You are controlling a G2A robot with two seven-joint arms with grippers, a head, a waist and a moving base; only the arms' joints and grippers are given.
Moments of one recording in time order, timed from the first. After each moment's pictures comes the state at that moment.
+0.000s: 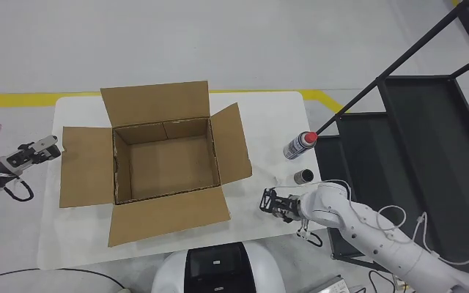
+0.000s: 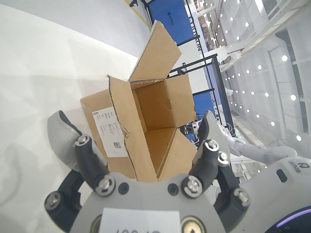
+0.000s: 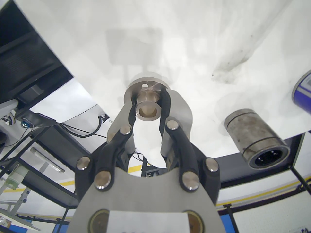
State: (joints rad) left arm 1.13 -0.69 -1.51 -1.04 -0.47 -0.66 -1.11; right arm -1.31 -0.75 0.89 -1.81 -1.04 -0.50 0.91
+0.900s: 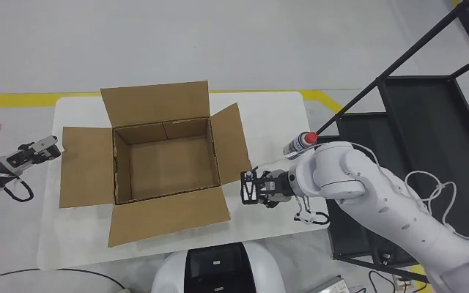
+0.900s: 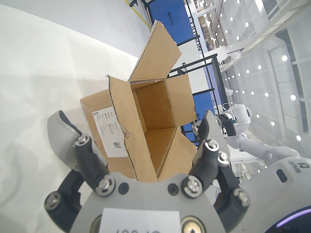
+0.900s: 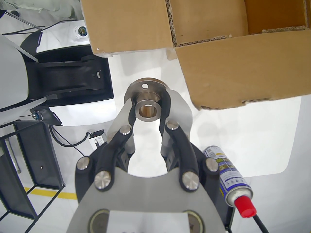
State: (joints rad) left arm 1.13 -0.69 -1.51 -1.04 -0.47 -0.66 -1.11; right arm -0.98 -0.76 0.90 -2.08 -0.59 -0.67 1.15
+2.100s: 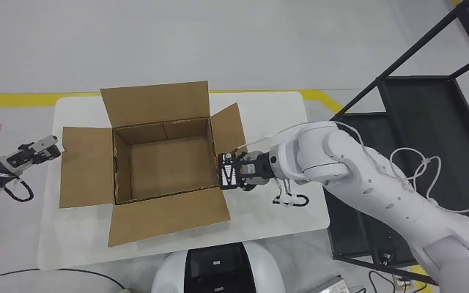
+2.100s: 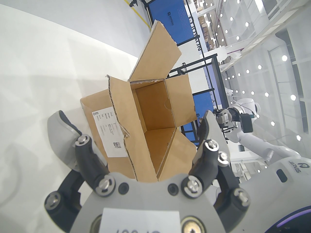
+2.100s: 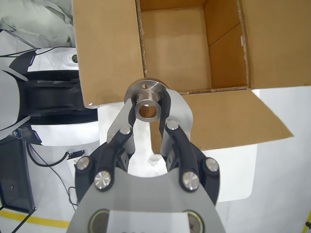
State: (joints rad) left arm 1.13 -0.69 -1.51 -1.04 -0.47 -0.66 -1.11; right arm -0.70 -0.86 0.72 -1.96 -0.62 -0.65 0.98
